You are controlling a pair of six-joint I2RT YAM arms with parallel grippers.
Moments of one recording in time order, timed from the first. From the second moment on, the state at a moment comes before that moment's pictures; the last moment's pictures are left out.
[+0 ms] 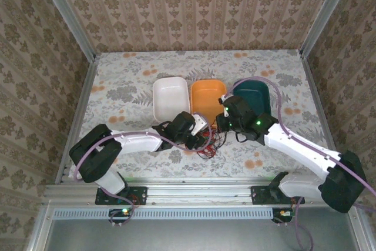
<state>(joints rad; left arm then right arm) -0.96 1.58 0.73 0.04 0.07 -0.03 0.68 1.19 0.89 -0.49 0.11 0.42</state>
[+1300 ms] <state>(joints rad) -0.98 1.61 0.72 0.10 -0.03 -0.03 0.30 1.15 1.08 -0.41 0.49 0.46</state>
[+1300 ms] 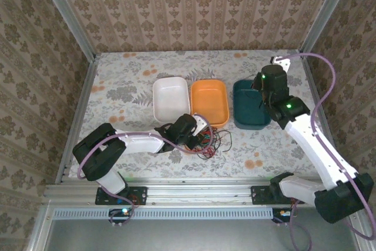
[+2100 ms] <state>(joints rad) -1.02 1.61 0.72 0.09 -0.11 -0.03 0.23 1.57 0.94 -0.39 0.34 0.67</state>
